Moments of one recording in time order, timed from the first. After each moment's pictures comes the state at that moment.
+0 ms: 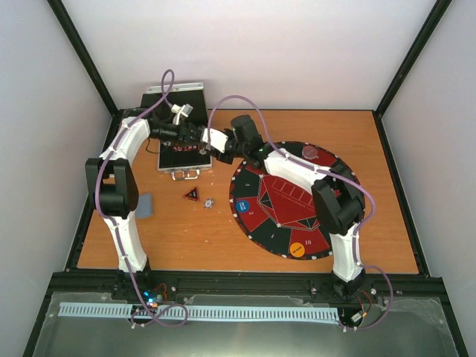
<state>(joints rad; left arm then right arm) -0.03 2.01 1.76 -0.95 1.06 0.06 0.70 2.03 1.60 -0.01 -0.32 -0.73</state>
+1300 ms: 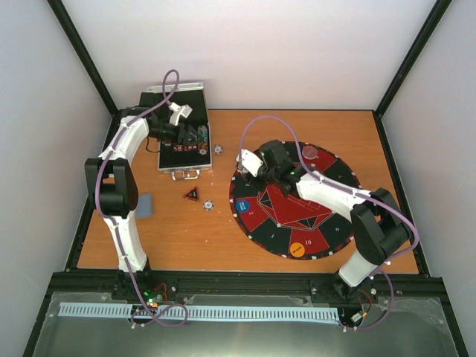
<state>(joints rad) -0.03 2.02 1.80 -0.95 0.88 0.21 0.64 1.63 1.09 -0.13 -0.16 -0.53</state>
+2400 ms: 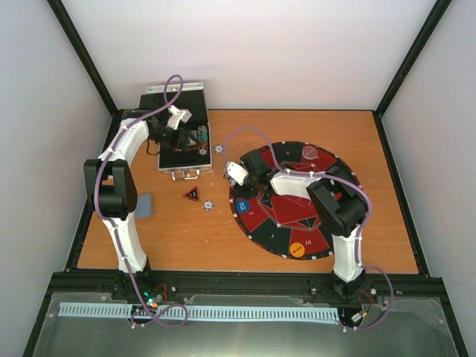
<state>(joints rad) -0.03 1.99 1.73 -0.91 0.71 0.28 0.68 1.96 1.19 -0.11 -0.17 -0.46</state>
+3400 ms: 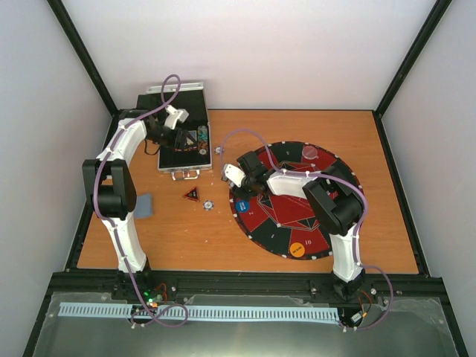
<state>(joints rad) -0.01 1.99 1.73 -0.91 0.69 0.29 0.70 2.02 1.23 -0.14 -0.14 -0.47</state>
